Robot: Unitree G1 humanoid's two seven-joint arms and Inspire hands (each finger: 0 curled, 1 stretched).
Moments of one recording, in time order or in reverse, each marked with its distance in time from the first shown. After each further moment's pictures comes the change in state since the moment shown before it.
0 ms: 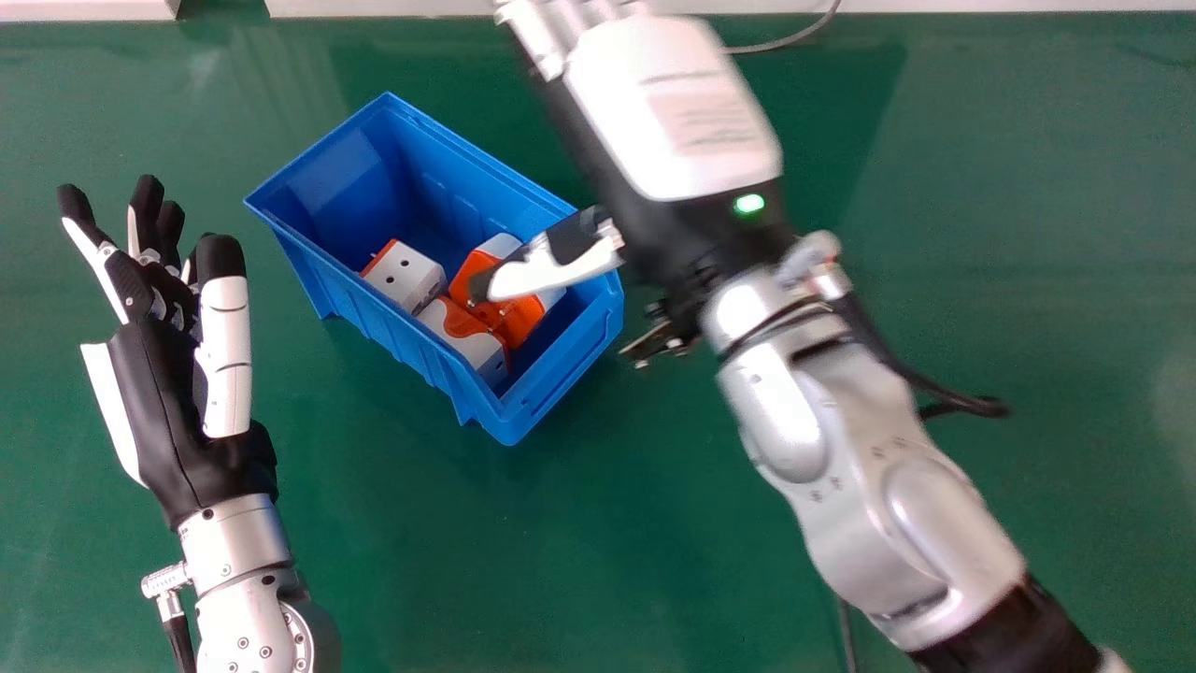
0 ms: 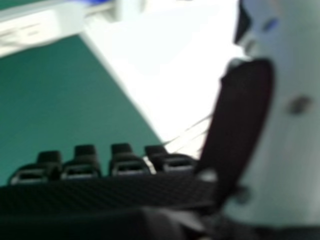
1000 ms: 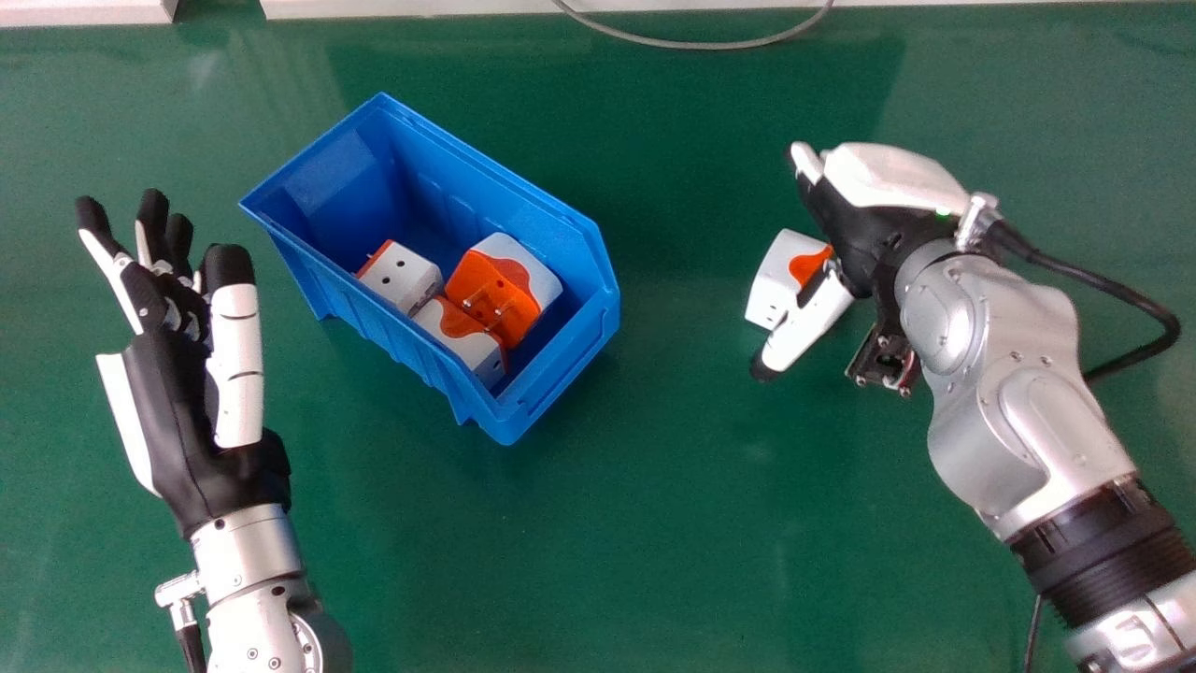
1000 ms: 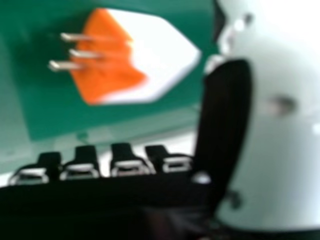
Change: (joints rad) left arm 0.024 -0.027 -0.005 -0.032 -0.019 0.019 -0.029; right arm -0.188 -0.170 -0.081 0.478 0.074 0.220 0.449
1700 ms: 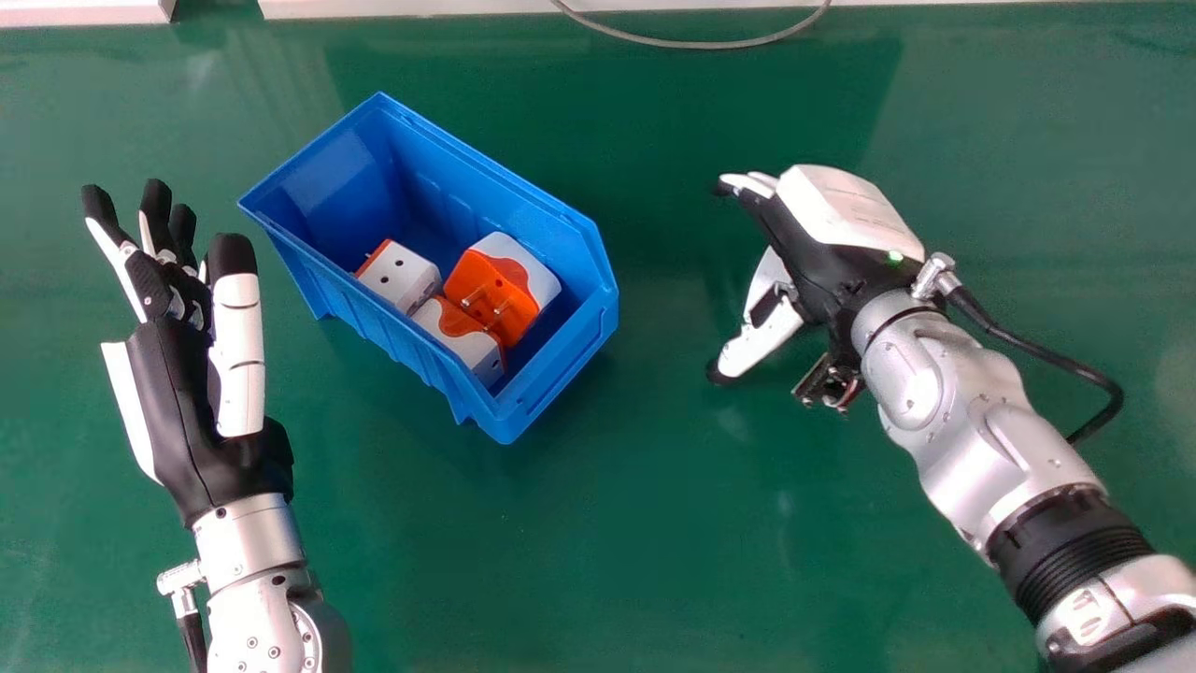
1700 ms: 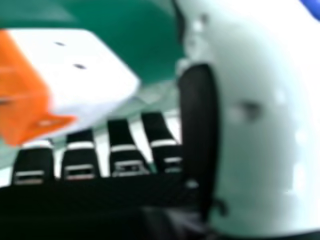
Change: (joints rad) left arm -0.017 0.001 0.002 0.000 -0.002 0.012 -0.010; right arm -0.025 0.064 -0.013 0.370 0.198 -0.429 -0.488
